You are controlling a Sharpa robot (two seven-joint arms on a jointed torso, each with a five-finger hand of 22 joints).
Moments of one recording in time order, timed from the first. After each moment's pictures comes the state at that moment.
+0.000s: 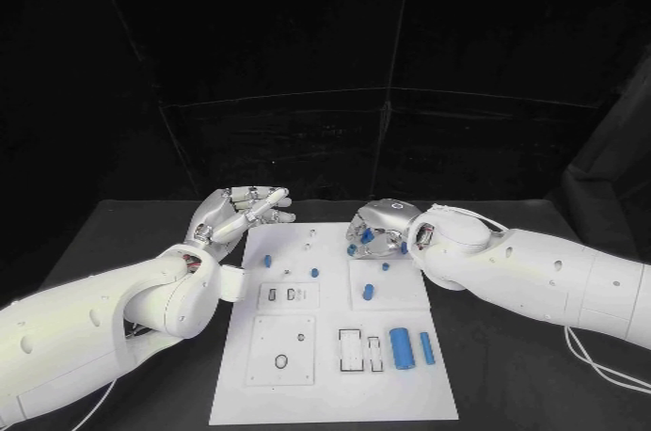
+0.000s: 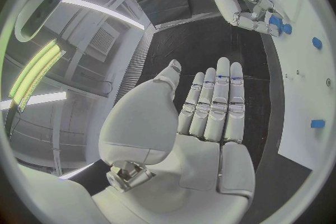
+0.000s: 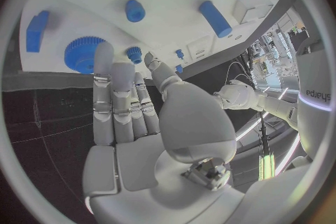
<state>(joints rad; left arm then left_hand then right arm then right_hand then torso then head) 1.14 -0.88 0.04 1.61 -0.10 -0.39 0.55 1.29 -0.02 0.10 0.14 0.05 0.97 0.21 0.13 0.07 1.07 0.15 0.12 0.07 1.15 0.11 0.21 0.19 0.18 0.92 0.22 0.28 0.09 1.24 -0.63 -0.01 1.31 -1.64 -0.22 -0.03 1.25 0.01 0.16 -0.28 0.16 1.01 0.15 0.07 0.07 1.12 0.09 0.07 0.07 1.46 -0.01 0.87 0.62 0.17 1.27 0.08 0.73 0.36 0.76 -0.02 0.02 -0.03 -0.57</state>
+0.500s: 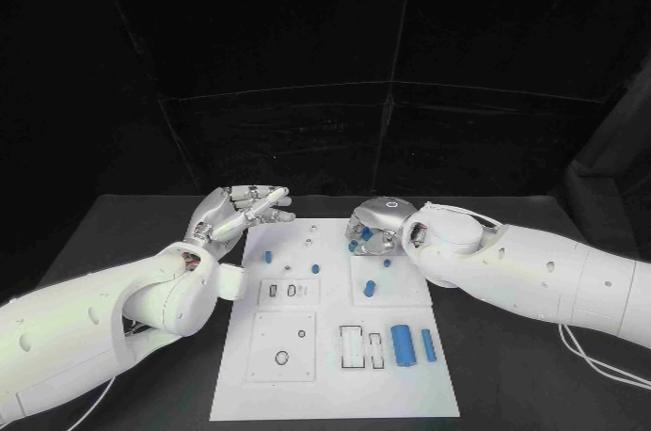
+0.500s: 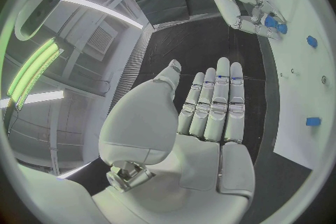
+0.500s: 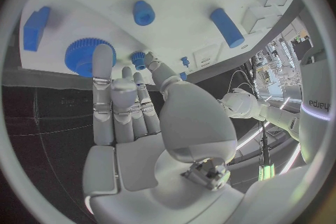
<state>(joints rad) 1.14 -0.88 0.04 1.61 -0.10 -0.38 0.53 1.29 -0.02 0.10 0.13 0.05 0.97 0.21 0.13 0.07 1.07 0.15 0.12 0.07 1.15 0.11 0.21 0.20 0.18 0.92 0.22 0.28 0.09 1.24 -0.61 -0.01 1.31 -1.73 -0.20 -0.09 1.24 0.01 0.20 -0.27 0.15 1.01 0.15 0.07 0.07 1.12 0.09 0.08 0.07 1.46 -0.01 1.06 0.82 0.17 1.24 0.09 0.84 0.44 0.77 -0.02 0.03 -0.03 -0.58</state>
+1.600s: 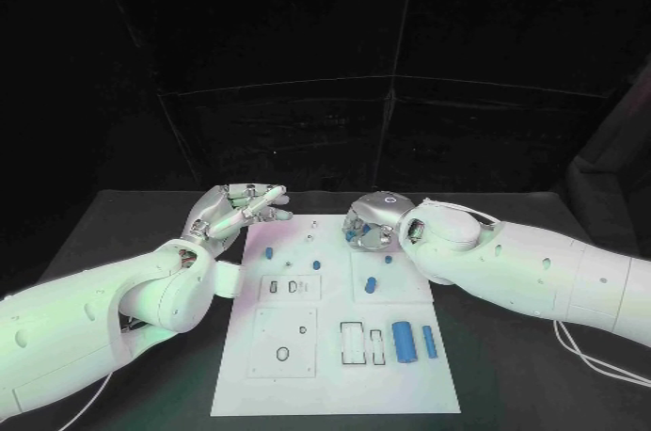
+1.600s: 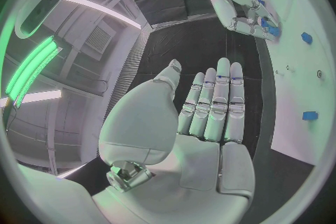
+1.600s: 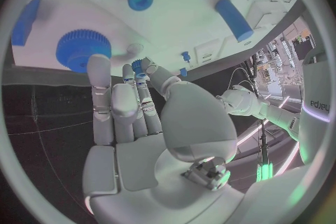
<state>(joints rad) 1.14 -0.90 0.03 1.60 -0.10 -0.36 0.52 1.29 -0.02 0.10 0.13 0.05 0.97 0.21 0.12 0.07 1.07 0.15 0.11 0.07 1.14 0.11 0.20 0.20 0.18 0.92 0.23 0.27 0.08 1.24 -0.60 -0.01 1.30 -1.72 -0.26 -0.09 1.23 0.04 0.40 -0.25 0.06 1.08 0.14 0.07 0.07 1.20 0.07 0.08 0.07 1.47 -0.01 1.19 0.94 0.17 1.23 0.09 1.03 0.63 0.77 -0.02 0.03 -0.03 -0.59</state>
